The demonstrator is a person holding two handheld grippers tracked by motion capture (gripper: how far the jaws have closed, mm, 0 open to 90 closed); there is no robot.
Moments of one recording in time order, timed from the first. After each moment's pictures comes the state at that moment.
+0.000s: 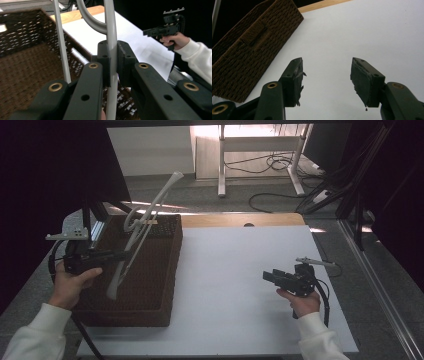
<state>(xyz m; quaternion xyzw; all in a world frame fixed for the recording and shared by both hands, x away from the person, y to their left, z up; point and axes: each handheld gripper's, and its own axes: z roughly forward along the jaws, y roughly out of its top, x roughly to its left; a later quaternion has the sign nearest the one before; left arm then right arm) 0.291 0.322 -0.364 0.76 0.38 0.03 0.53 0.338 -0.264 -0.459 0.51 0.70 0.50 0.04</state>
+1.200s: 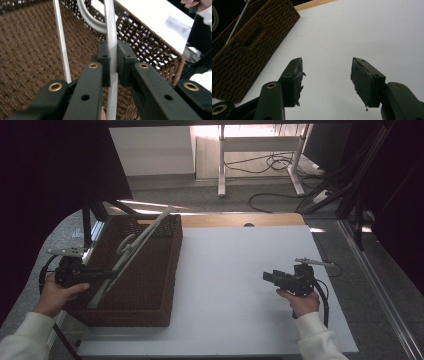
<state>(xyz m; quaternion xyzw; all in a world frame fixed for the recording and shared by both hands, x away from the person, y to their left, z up) 0.291 0.367 -0.422 0.81 0.39 0.00 0.45 0.341 -0.265 -0.464 0.52 0.70 0.49 0.04</state>
